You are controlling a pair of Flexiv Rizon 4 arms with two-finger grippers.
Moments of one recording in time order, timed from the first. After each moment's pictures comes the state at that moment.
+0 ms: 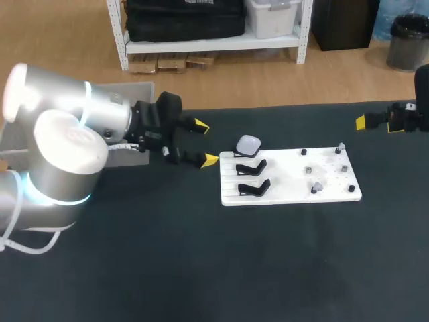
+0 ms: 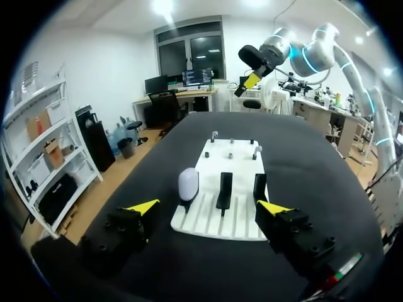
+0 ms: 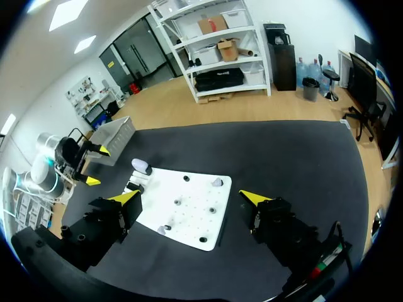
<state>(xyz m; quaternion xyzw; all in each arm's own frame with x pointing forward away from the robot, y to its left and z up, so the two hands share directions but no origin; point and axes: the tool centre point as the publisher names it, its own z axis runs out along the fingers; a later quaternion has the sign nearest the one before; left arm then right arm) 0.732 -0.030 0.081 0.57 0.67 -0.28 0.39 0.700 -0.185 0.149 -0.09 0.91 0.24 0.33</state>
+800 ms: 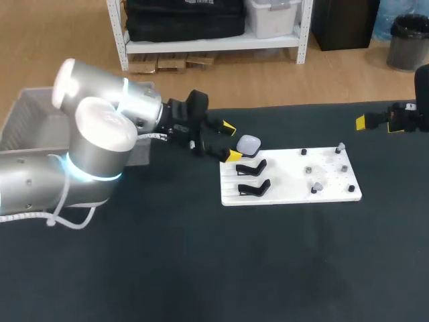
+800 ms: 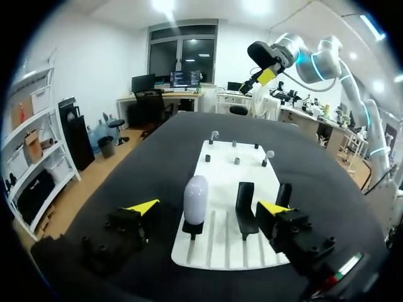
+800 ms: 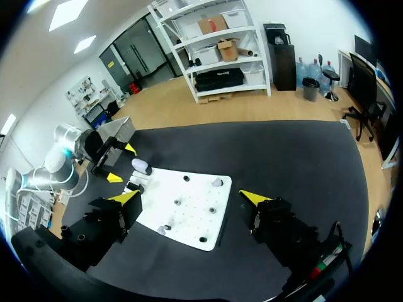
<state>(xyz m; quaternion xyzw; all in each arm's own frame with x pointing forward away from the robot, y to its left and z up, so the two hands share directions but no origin) 0.772 -0.081 0.042 0.57 0.65 -0.35 0.35 0.700 -0.185 0.149 -0.09 0.91 0.24 0.33</state>
